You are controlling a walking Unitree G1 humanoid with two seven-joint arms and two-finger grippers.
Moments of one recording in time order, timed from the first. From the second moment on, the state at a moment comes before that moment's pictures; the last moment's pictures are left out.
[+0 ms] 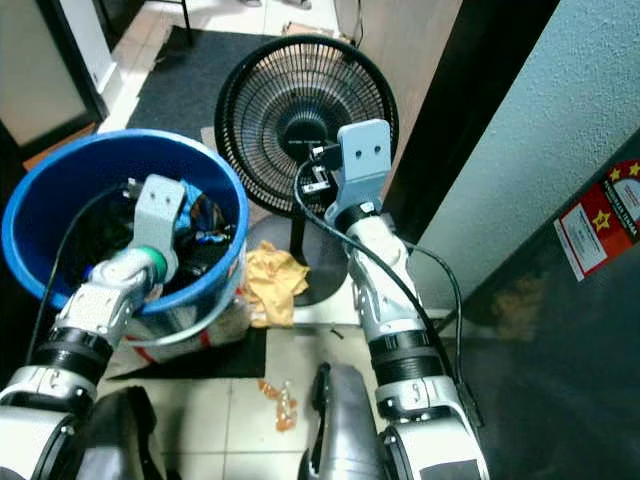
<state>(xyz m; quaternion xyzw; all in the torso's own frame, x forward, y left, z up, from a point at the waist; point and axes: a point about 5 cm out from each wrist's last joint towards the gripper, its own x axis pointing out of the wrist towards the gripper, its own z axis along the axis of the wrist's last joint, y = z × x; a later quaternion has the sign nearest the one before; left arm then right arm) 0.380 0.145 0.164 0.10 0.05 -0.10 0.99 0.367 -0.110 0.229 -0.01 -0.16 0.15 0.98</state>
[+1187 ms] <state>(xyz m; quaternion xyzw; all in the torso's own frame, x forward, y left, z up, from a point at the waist) 0.268 0.081 0.312 -0.04 -0.24 -0.32 0.92 0.312 -0.092 0.281 0.12 -0.25 0.35 0.89</state>
